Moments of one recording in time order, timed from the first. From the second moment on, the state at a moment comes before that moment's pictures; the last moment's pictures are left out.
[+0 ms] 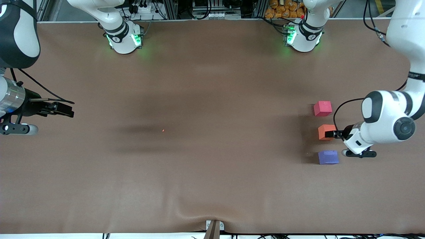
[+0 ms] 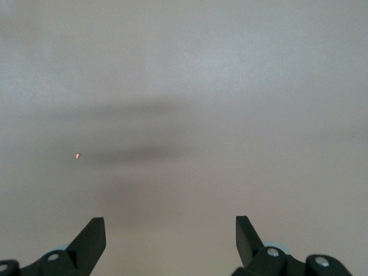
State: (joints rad) left arm 0.37 0.50 -0.37 -1.78 0.16 2.07 -0.03; right arm 0.08 0.22 -0.09 -1.47 0.04 1.58 0.04
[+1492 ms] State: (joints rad) left arm 0.09 0.01 -0.32 -1.47 0.04 1.44 -0.18; right arm 0.08 0.22 -0.09 -1.47 0.04 1.58 0.05
